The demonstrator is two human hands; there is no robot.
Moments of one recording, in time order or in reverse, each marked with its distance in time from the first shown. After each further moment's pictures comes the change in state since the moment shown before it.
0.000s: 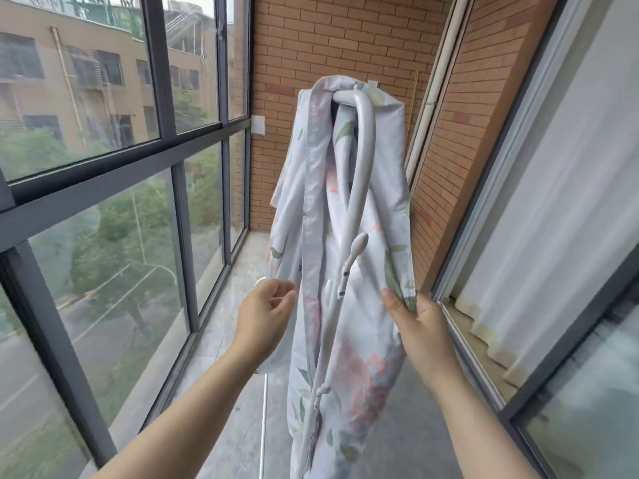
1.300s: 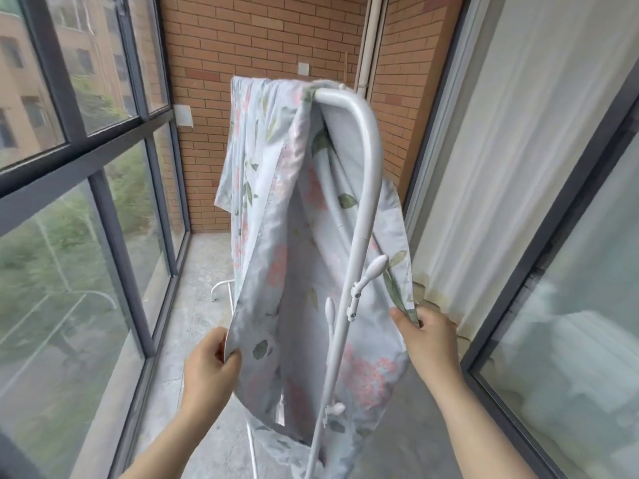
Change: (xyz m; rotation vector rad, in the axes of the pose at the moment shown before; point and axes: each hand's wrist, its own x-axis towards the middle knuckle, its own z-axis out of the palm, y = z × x) left_hand 0.044 -0.094 -0.041 0.144 -0.026 0.064; right_hand 0.008 0.028 0.020 -0.420 0.337 0.206
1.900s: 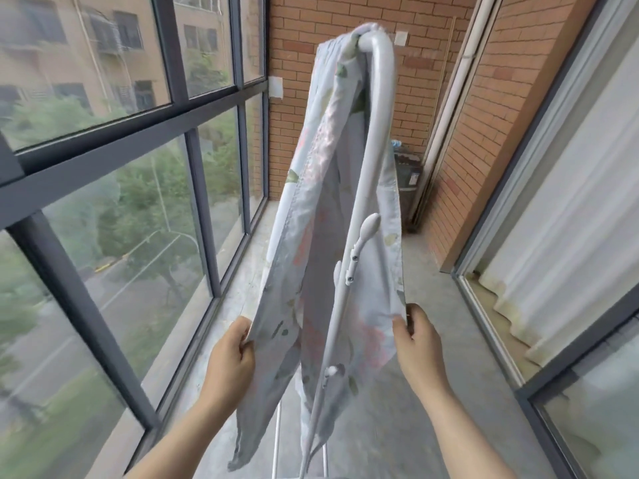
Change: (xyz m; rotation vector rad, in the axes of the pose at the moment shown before) left_hand -0.085 -0.004 0.032 0.129 0.102 -0.093; right_hand -0.009 0.056 0.026 0.111 -0.311 -0.051
